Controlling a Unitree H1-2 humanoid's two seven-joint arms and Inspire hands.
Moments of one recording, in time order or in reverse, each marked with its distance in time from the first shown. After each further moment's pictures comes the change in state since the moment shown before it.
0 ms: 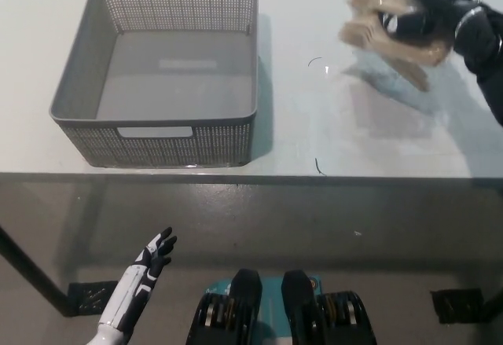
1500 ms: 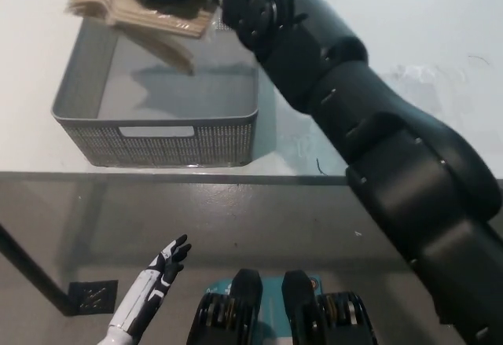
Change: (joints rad) left_arm -0.001 0.017 -0.044 -0.015 0.012 0.024 -0.033; right_arm -0.220 0.457 -0.039 0.005 0.062 0.009 -0.033
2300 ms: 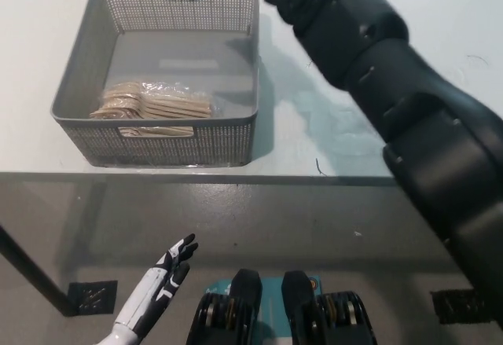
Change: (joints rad) left_arm -0.010 0.009 -0.026 -0.002 0.039 -0.001 0.000; right_arm -0.005 -0.128 0.042 -0.082 0.010 0.149 0.129
